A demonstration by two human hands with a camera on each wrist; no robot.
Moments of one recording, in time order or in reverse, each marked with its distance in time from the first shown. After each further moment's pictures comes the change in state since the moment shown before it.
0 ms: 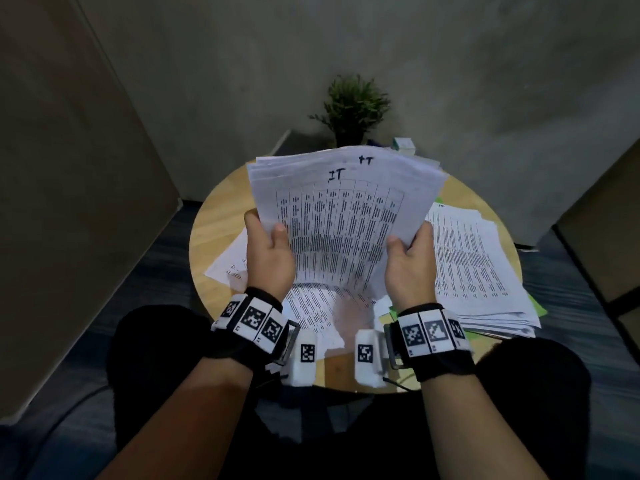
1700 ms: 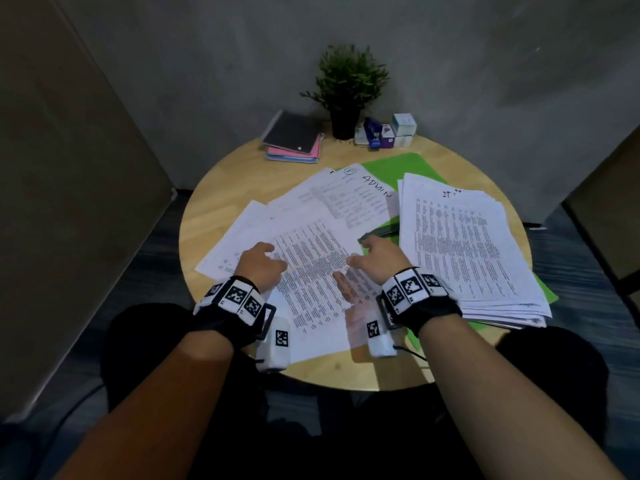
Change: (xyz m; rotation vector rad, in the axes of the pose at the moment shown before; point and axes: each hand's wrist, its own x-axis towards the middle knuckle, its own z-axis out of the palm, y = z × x) left_hand 0.041 -0.058 -0.009 0.575 -0.362 -0.553; right_hand 0.046 0.049 0.030 -0.685 -0.574 0.234
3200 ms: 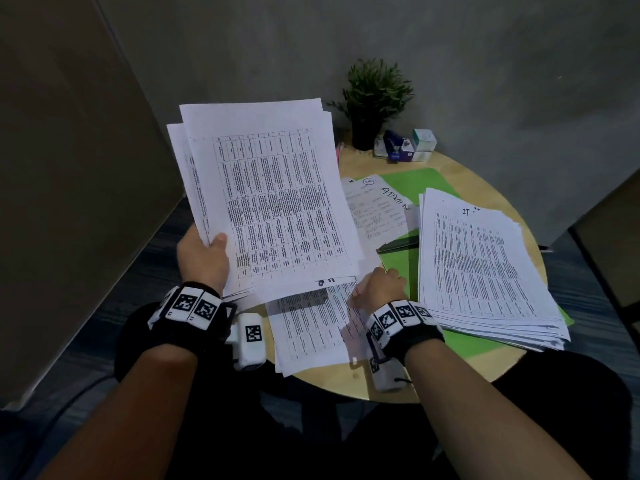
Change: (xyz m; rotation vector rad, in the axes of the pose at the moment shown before) left_hand -0.006 -0.040 -0.073 -0.575 0.583 0.247; right_hand 0.005 -0.008 0.065 -0.350 0.079 0.244
